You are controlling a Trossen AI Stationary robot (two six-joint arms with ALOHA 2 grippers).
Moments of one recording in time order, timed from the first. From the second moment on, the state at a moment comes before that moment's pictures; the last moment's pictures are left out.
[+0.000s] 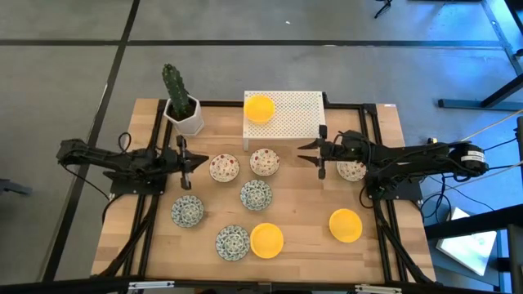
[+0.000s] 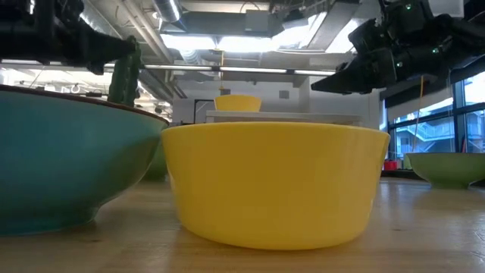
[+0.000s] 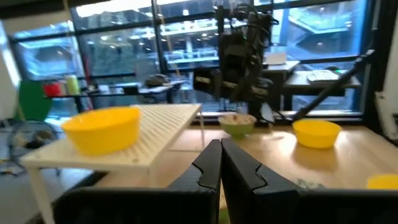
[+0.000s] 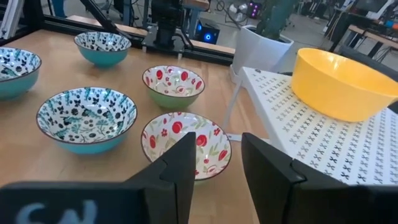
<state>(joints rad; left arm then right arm) -0.16 0.26 0.05 0.32 -0.42 0.10 -0.26 0.99 0.30 0.53 -0.14 -0.28</state>
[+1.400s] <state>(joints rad) -0.16 0.69 0.54 -0.07 -0.47 0.03 -0.21 1.03 0.42 0.37 -0.19 -0.23</state>
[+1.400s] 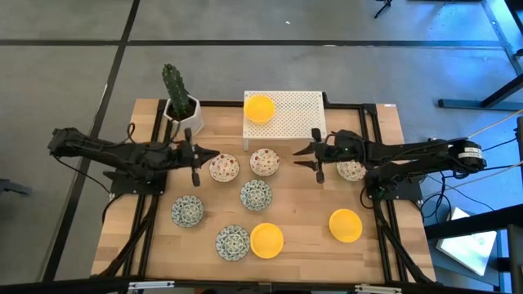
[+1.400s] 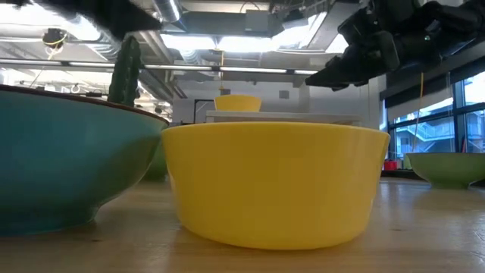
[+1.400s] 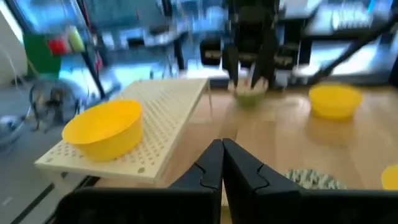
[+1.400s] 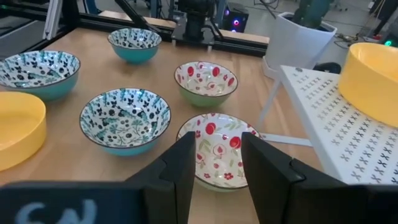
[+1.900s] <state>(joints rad) -0.13 1.32 1.05 -0.92 -0.27 -0.14 -0.21 1.03 0.42 0.37 -0.19 -0.27</state>
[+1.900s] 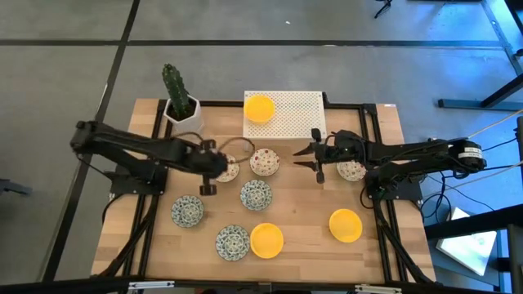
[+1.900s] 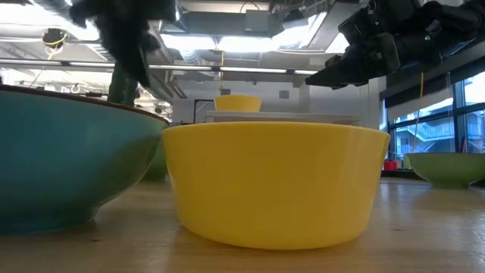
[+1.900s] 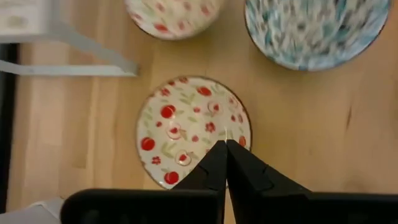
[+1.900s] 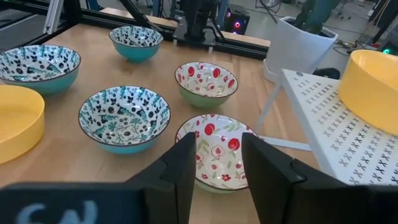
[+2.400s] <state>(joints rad) -0.13 1.51 1.05 -0.85 -0.19 -0.07 -0.21 1.03 0.42 0.31 -0.19 -0.24</state>
